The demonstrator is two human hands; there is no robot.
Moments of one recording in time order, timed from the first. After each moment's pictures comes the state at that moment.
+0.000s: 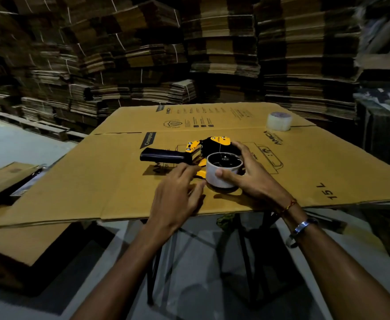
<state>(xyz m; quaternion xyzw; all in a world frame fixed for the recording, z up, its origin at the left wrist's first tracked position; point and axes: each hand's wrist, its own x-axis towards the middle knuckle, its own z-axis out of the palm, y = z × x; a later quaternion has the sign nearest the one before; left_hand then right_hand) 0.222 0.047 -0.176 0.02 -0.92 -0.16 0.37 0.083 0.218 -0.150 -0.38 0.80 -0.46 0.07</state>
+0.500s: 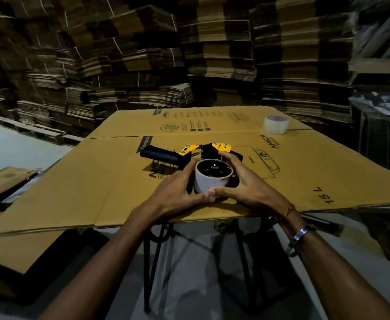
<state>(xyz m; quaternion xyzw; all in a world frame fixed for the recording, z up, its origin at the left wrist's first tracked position) 0.196 0.025 -0.159 0.03 -0.96 -0.25 0.12 0.084 0.217 -0.150 -0.42 0.79 -0.43 0.10</state>
